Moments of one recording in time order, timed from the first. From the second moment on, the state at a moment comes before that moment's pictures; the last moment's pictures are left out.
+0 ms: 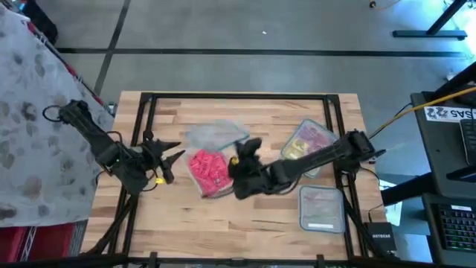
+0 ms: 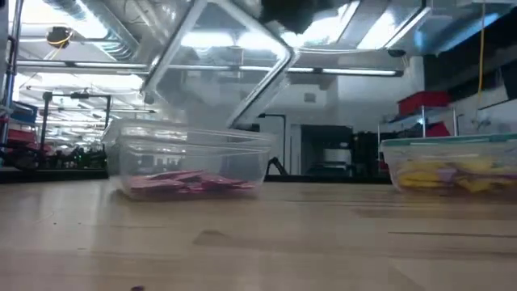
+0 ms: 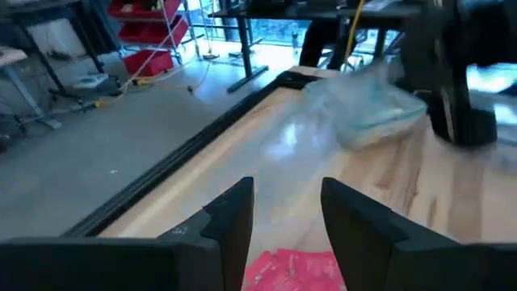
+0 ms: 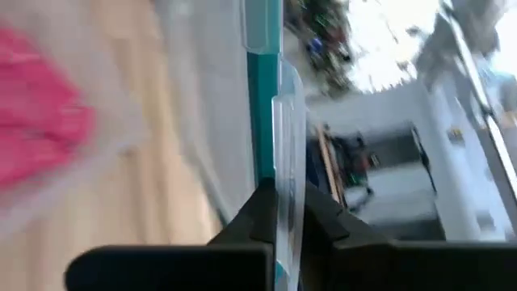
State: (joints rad) left arm -0.72 0.94 0.93 -0.77 -1.22 -0.69; right arm 0.35 1.92 1.62 -0.59 1.18 -0.33
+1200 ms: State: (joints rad) left arm -0.69 0.92 0.63 -0.67 -1.07 -1.02; right arm 0.50 2.09 1.62 -0.52 0.68 -0.19
